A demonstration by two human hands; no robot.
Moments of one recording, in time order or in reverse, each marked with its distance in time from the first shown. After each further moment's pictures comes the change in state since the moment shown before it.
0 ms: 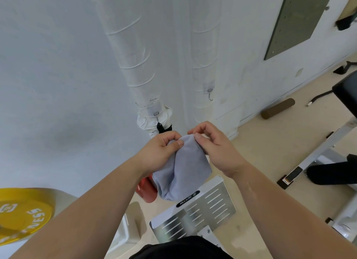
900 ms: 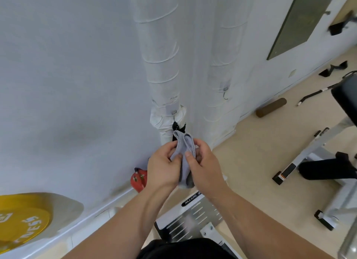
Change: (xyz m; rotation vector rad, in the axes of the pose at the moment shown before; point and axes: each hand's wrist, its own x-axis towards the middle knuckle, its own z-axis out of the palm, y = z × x) left_hand -0.035 -0.049 -0.041 -0.201 0.407 -0.148; right_hand 0.022 0.022 0.152 -0.128 0.314 0.127
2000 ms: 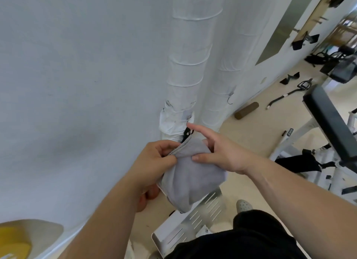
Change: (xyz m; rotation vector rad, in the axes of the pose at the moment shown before) left_hand 0.097 -0.041 -0.139 -0.266 -0.565 -0.001; right_hand 0.070 -0.062 0.043 -0.224 -0.502 0.030
